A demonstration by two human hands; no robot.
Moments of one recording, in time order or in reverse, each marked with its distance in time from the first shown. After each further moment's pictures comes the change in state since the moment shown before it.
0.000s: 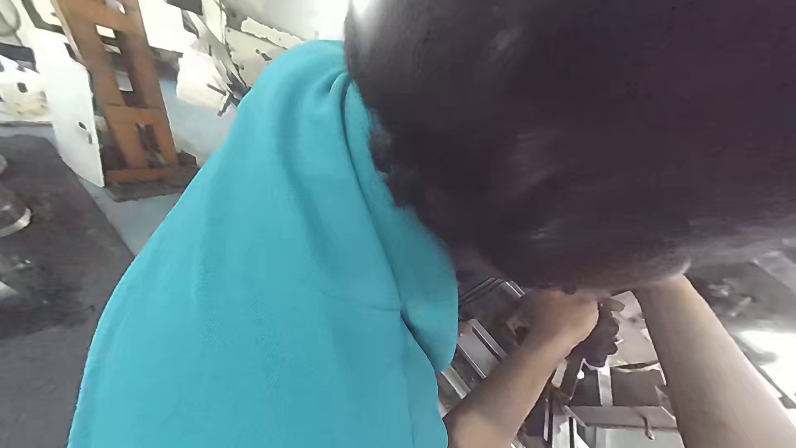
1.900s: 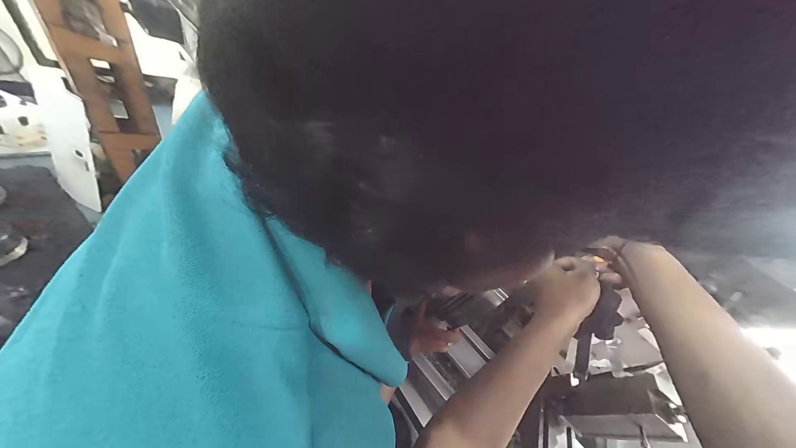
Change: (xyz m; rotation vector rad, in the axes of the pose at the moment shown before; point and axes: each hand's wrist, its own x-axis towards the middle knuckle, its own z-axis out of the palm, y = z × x) left_hand 0.035 0.020 0.036 0.179 0.075 0.037; right_hand 0.194 0.123 0.068 0.197 0.318 -0.162
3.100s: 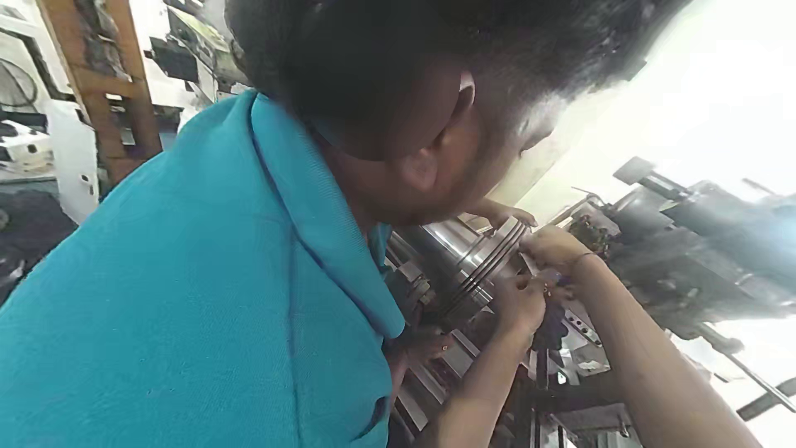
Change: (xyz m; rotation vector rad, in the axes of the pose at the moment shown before) left_hand -0.024 -0.015 -0.019 0.025 0.064 -0.026; right_hand 0.108 -0.011 -0.017 -0.116 -0.712 -0.206
